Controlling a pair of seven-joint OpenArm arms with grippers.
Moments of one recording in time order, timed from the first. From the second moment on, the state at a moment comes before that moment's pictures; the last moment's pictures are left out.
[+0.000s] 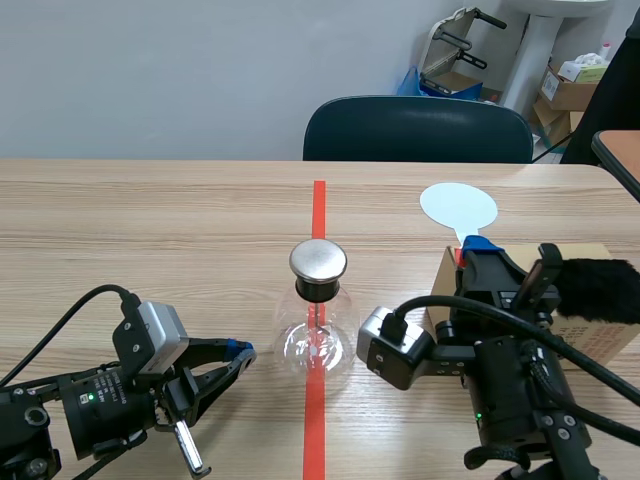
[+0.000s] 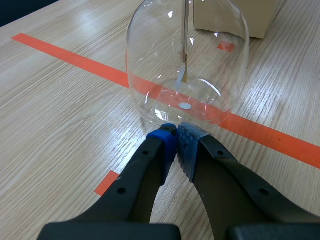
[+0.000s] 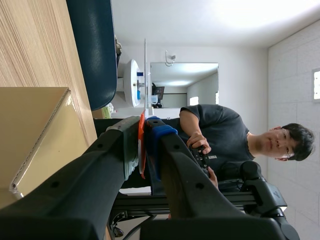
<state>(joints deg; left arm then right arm) -8.2 -32.3 55.5 53.4 -11.8 -14.3 -45.7 -24.9 11.3 -18.2 87.7 -90.8 -34.0 -17.1</state>
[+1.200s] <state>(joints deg) -8.2 -32.3 55.5 53.4 -11.8 -14.3 -45.7 -24.9 11.3 -18.1 87.7 -90.9 -34.0 -5.9</state>
